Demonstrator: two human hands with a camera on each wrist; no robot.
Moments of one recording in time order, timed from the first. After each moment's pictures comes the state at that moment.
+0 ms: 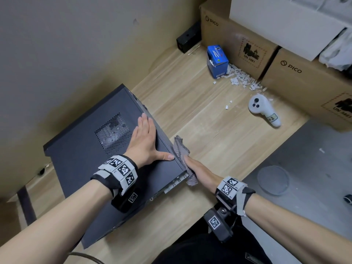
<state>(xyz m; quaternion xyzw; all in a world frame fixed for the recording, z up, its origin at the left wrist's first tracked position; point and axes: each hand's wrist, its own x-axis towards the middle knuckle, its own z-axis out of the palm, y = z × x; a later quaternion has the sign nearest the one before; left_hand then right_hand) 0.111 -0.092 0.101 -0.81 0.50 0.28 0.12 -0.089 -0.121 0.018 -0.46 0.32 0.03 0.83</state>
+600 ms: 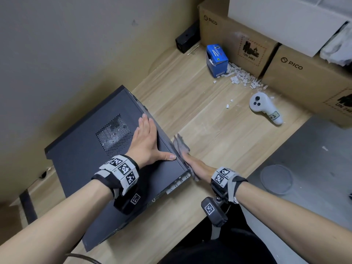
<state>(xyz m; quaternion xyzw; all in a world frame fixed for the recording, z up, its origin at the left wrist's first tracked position) 0.109 -0.094 0.103 -0.82 0.49 0.28 0.11 -0.072 -0.135 0.014 -0.53 0.30 0.06 0.79</state>
